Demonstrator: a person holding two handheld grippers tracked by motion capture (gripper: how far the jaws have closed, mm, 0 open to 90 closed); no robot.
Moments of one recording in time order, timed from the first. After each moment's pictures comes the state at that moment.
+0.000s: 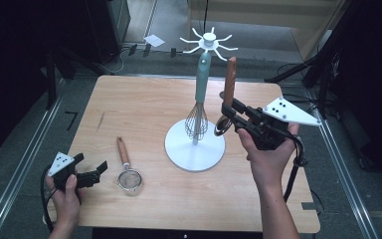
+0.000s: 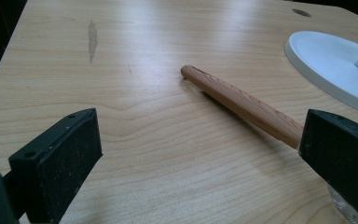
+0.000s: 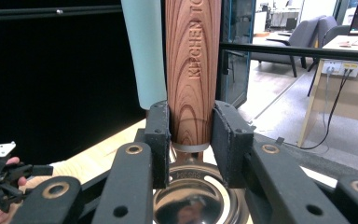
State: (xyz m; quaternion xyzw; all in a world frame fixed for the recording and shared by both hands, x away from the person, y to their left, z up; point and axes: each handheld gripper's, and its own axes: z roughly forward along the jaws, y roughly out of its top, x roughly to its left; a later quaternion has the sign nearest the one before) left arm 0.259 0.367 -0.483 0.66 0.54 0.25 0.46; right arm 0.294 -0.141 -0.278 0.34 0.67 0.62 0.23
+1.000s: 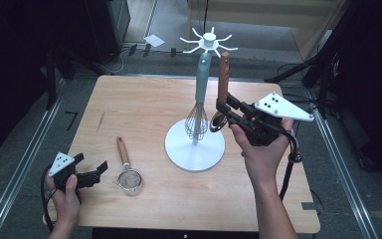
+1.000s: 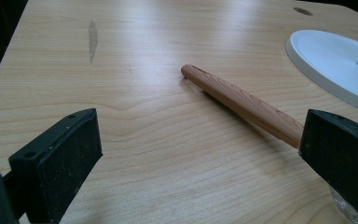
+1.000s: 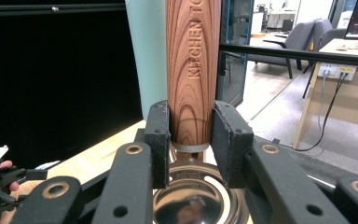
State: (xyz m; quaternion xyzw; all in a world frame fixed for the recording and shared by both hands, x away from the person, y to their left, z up) left arm 0.258 0.367 -0.483 0.66 0.54 0.25 0.46; right arm 0.299 -0.127 -0.271 0.34 0.67 0.61 0.24
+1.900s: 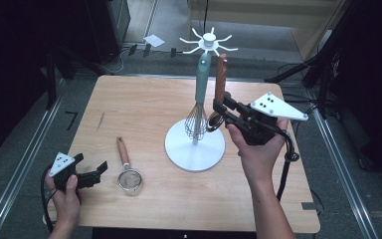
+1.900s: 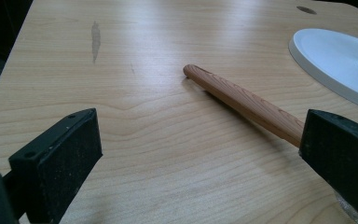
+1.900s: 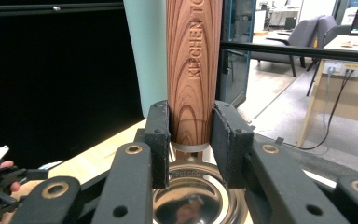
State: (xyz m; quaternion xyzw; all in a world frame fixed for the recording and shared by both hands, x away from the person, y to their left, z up) left arm 0.258 0.366 -0.482 0.66 0.54 0.26 0.45; right arm 0.304 -0.122 -0.278 0.34 0.67 0.61 0.23
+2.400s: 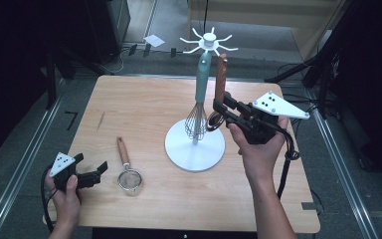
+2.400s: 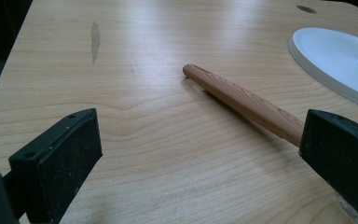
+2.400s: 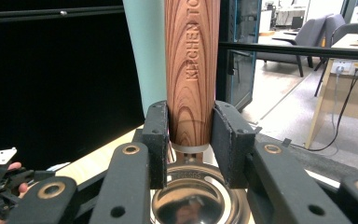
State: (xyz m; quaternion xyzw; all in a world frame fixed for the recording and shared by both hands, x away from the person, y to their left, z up) left arm 0.258 0.366 -0.482 0.66 0.53 0.26 0.45; right arm 0.307 -0.125 -0.278 0.34 0.67 0.62 0.22
